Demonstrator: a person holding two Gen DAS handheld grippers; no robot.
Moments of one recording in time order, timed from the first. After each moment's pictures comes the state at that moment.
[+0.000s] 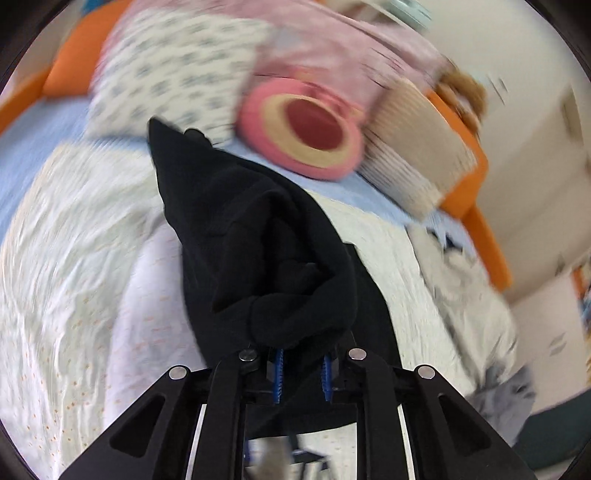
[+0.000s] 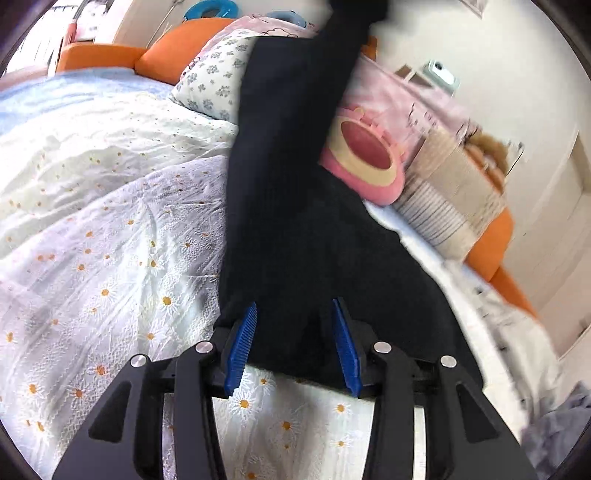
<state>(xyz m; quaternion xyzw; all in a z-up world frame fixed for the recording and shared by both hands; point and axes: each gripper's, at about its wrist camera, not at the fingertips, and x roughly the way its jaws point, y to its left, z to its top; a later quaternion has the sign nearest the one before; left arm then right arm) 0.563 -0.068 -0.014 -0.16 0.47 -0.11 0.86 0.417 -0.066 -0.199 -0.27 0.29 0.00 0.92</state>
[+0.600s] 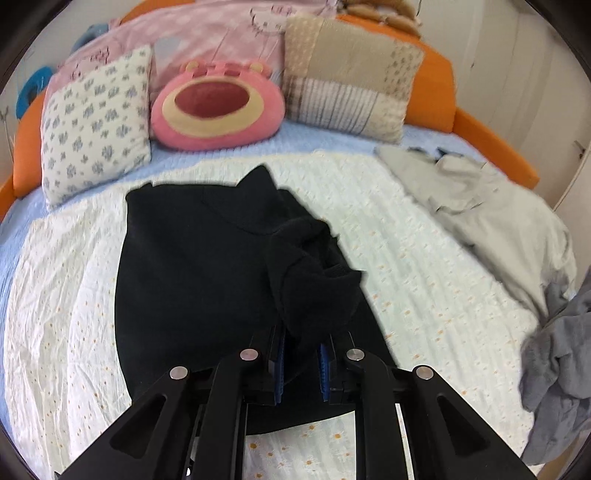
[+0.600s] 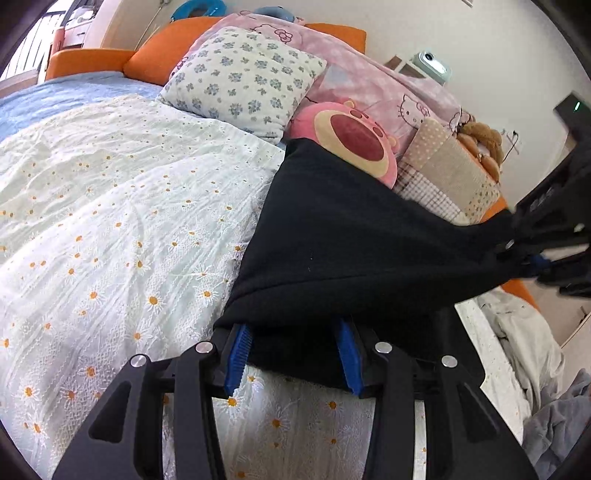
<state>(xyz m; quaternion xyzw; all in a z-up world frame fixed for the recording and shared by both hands) 0.521 -0.260 -0.074 0.02 0.45 -0.12 0.88 0.427 -0.080 -0.195 -0.23 0.32 0.01 0.92</state>
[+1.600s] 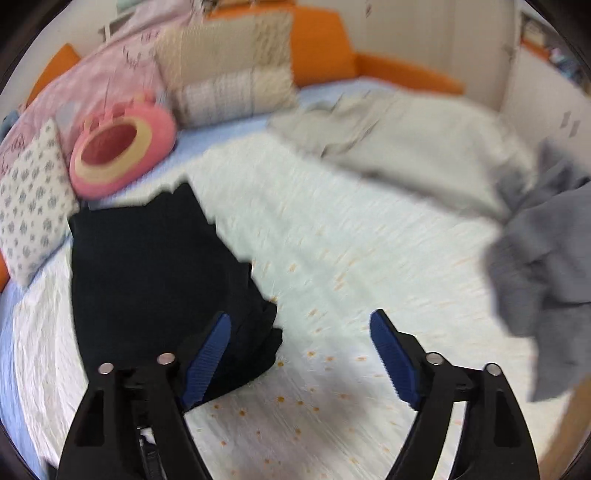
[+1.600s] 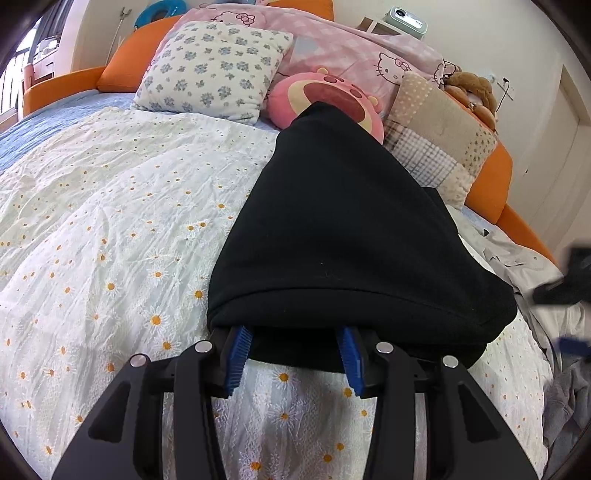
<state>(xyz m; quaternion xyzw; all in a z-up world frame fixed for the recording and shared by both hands) 0.454 -0.373 -0.077 0.16 0.44 -0.23 0.85 0.429 -0.125 -0.186 -0.16 0.36 0.00 0.92</state>
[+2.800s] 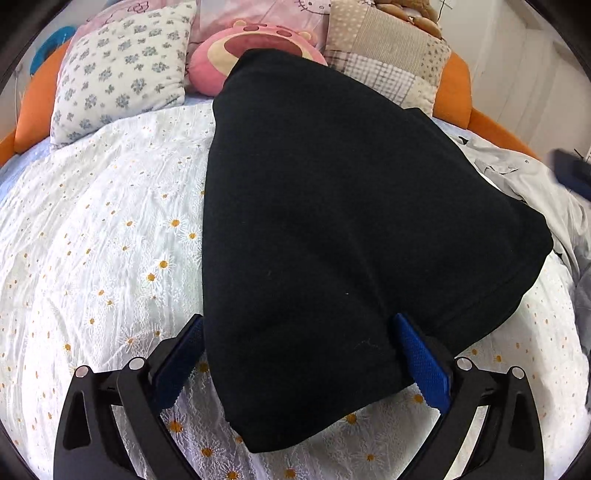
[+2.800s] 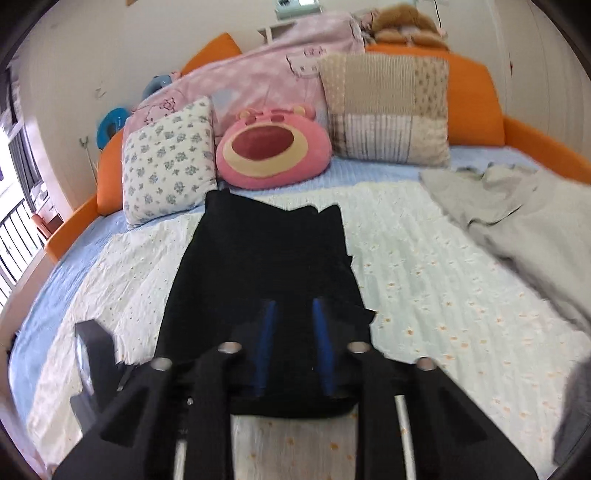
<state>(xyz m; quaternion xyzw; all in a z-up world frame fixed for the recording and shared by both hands) 0.496 -0.143 -0.206 -0.01 0.44 -0.12 0.89 0.471 -0.338 -0.101 0.10 0.38 0.07 0.92</state>
